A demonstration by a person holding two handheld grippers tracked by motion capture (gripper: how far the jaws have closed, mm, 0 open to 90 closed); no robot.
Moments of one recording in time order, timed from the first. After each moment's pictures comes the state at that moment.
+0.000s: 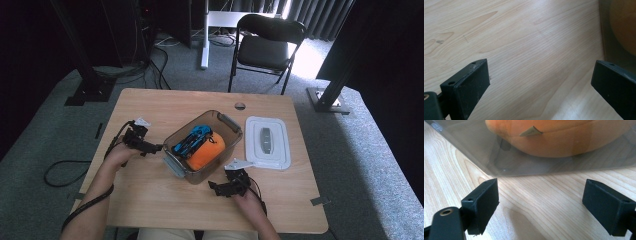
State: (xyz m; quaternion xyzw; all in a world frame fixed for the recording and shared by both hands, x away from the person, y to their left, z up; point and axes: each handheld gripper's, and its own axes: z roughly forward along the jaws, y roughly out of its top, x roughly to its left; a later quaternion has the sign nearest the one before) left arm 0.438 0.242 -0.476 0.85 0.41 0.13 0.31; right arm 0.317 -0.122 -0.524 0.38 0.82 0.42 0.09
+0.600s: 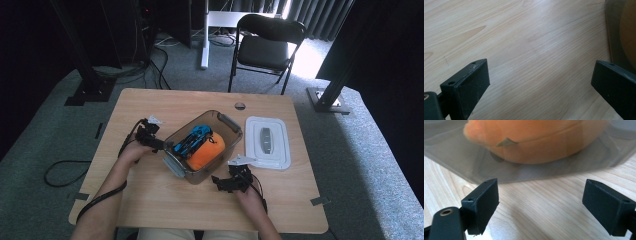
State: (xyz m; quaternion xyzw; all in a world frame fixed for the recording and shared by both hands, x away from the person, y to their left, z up) left arm 0.459 0.210 -0.490 0.85 0.41 0.14 0.31; right arm 0.326 -0.128 -0.520 0.41 0.80 0.41 0.11
